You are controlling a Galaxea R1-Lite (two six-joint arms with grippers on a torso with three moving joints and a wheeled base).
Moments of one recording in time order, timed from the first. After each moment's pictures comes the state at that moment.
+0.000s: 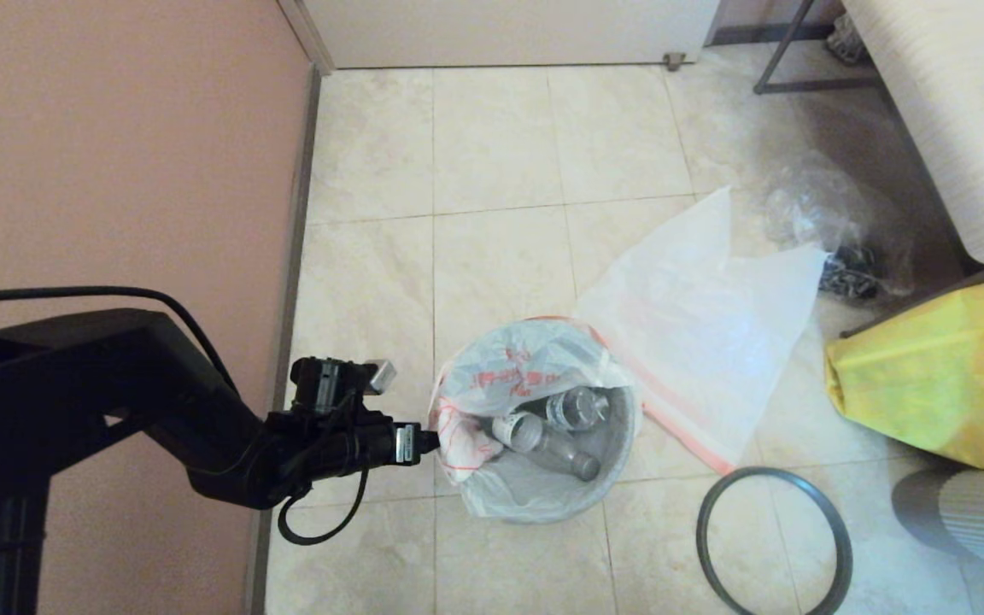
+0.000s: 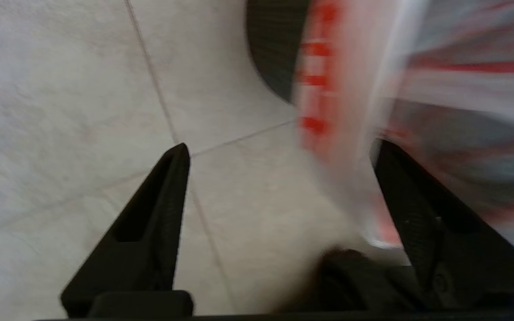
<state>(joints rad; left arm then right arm) -0.25 2.18 -0.85 -0.68 -0.24 -0.12 0.01 0.00 -0.01 0.03 -0.01 0.02</state>
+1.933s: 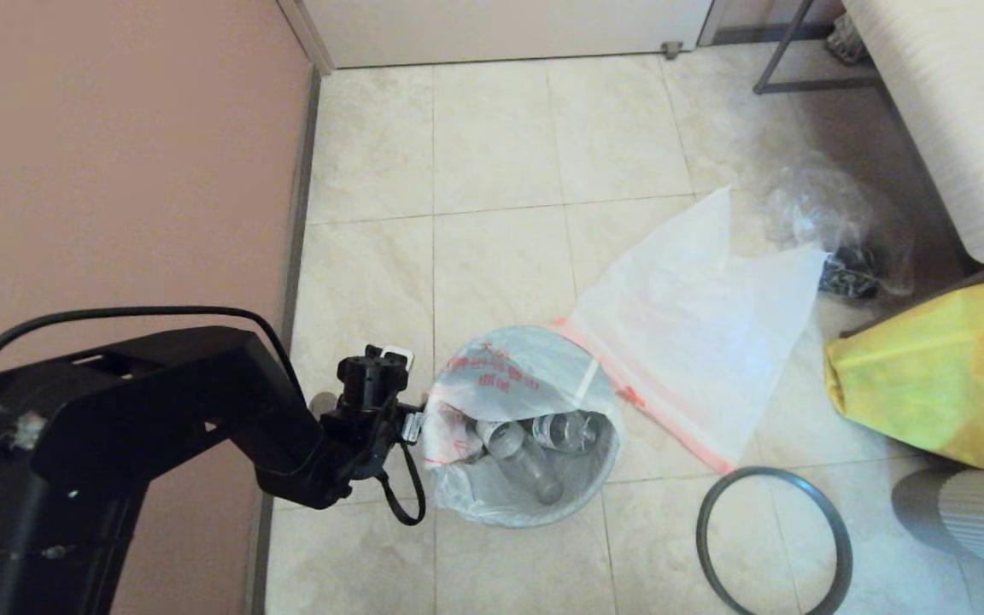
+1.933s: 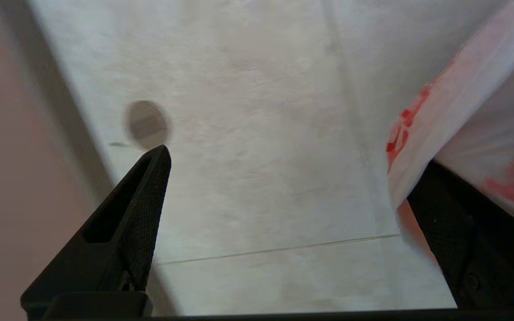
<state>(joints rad) -0.34 2.32 -0.97 -0.87 0.45 0.20 0.01 0.00 -0.01 0.03 -0.01 0.02</state>
